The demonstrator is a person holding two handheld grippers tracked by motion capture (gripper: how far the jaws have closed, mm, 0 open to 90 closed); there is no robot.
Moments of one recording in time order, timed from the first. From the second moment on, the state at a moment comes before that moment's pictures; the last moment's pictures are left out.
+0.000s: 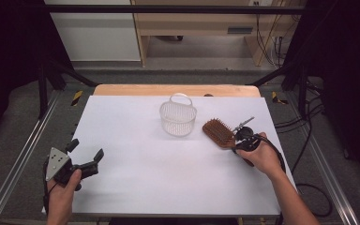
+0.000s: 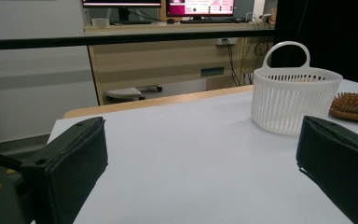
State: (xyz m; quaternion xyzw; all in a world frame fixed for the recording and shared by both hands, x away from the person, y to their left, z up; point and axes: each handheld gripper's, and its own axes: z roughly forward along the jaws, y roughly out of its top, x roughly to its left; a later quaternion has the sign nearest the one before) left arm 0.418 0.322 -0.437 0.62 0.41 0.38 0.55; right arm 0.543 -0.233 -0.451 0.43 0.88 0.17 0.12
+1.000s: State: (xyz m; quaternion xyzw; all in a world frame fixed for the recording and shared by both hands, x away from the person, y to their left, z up) left arm 0.409 0.296 -0.428 0.63 0.38 0.36 0.57; right arm 0.469 -0.226 -0.428 0.39 0.83 0.35 0.18
